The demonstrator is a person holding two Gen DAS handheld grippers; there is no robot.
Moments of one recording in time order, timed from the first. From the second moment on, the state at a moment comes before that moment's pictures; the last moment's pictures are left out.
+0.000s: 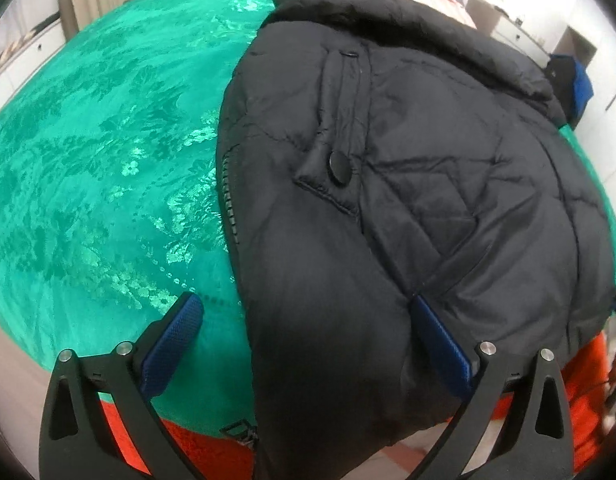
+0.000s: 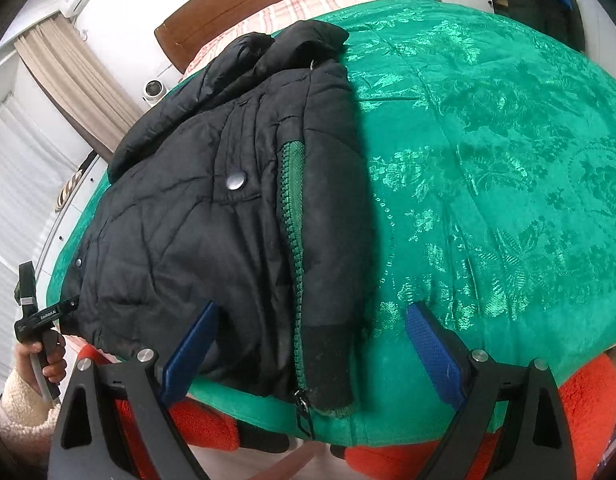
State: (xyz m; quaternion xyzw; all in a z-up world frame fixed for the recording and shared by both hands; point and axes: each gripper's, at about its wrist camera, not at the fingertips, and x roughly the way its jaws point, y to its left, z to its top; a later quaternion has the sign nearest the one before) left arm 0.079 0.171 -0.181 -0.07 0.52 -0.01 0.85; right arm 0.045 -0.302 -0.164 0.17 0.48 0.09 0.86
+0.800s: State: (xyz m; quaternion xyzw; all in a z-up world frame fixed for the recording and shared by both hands) left arm 0.109 0.169 -0.176 -0.07 0.56 -0.01 0.82; right arm 0.052 -0.292 -0.160 0.16 0.51 0.11 0.84
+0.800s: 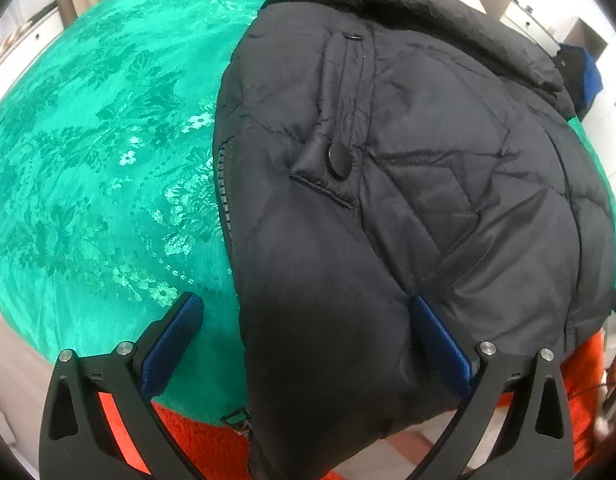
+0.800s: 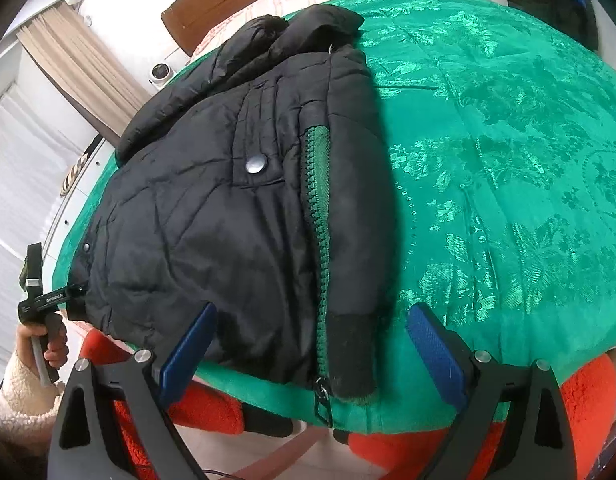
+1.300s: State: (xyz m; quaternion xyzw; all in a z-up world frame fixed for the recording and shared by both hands) left arm 0.106 0.153 -0.156 -0.04 0.56 -0.05 0.83; right arm 0.063 -0.272 -0.159 0.12 0.52 0.13 0.83
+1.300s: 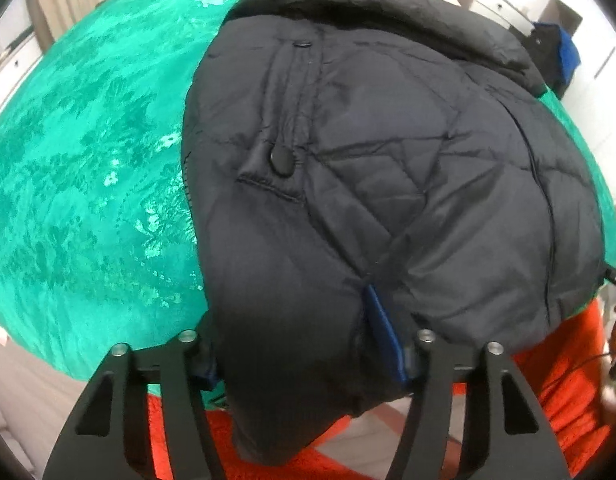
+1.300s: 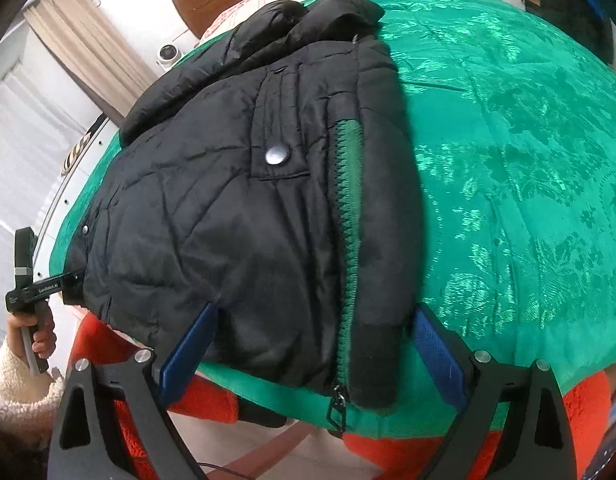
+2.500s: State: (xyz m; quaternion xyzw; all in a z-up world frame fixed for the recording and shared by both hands) left arm 0.074 0.169 -0.145 -0.05 0.55 -0.06 0.83; right arm 0.063 -0.288 -0.156 0.11 0.54 0.12 0.82
